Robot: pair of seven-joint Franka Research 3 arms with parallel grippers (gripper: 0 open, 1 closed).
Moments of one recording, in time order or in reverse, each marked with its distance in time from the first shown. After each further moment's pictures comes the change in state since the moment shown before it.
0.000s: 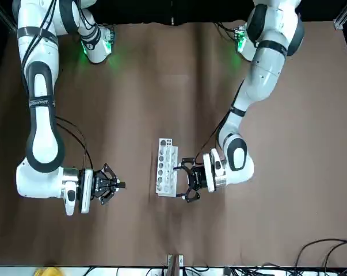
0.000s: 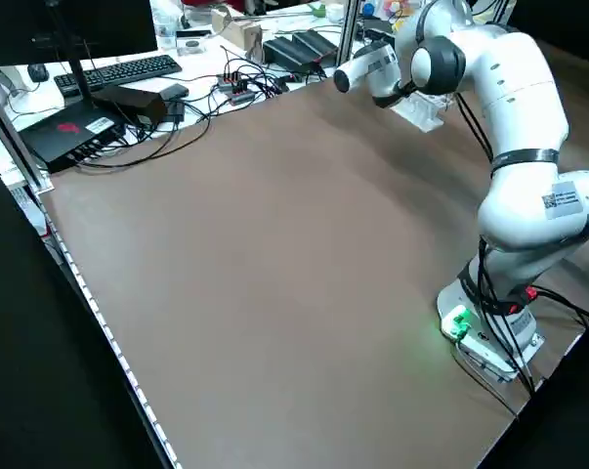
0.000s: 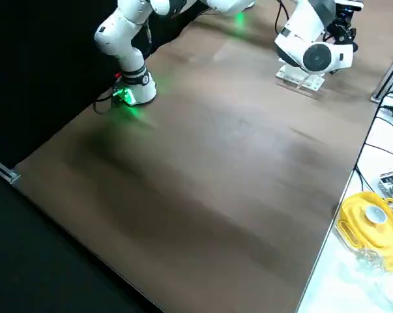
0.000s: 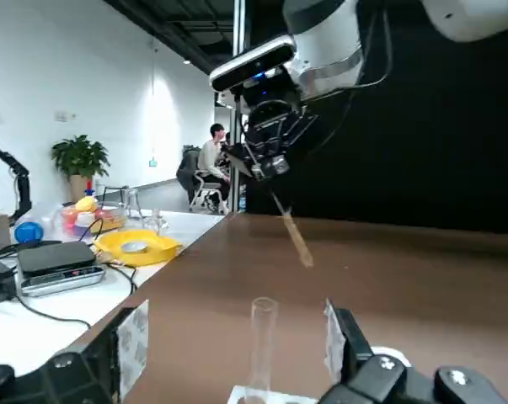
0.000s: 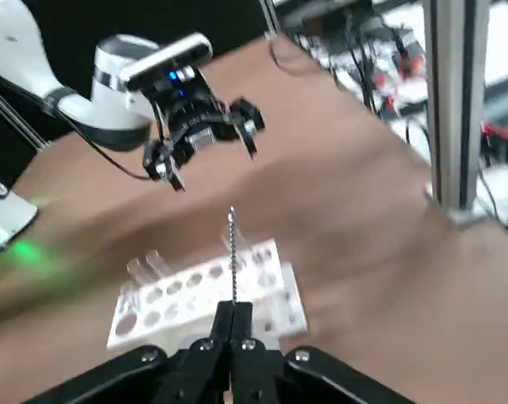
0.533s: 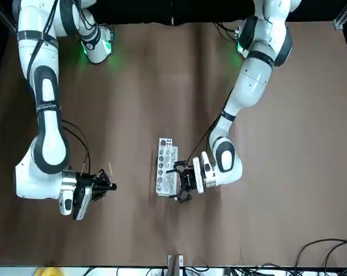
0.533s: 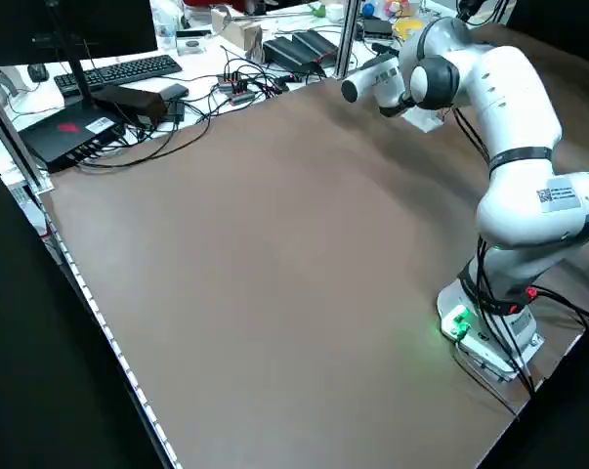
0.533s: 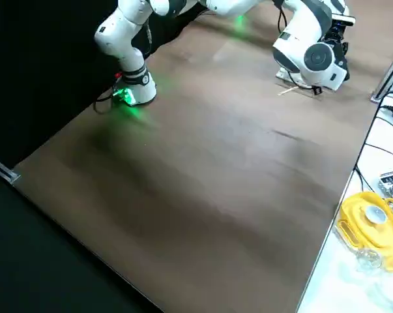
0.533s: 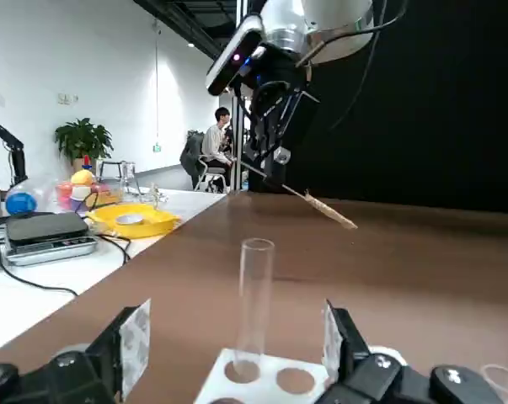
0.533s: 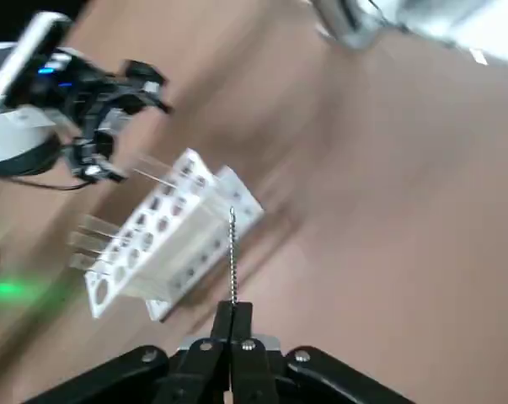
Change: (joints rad) left arm -0.057 0.123 0.000 0.121 -0.008 0.057 0.001; right arm 0.006 0.011 -0.036 -0.018 -0.200 0.043 0.502
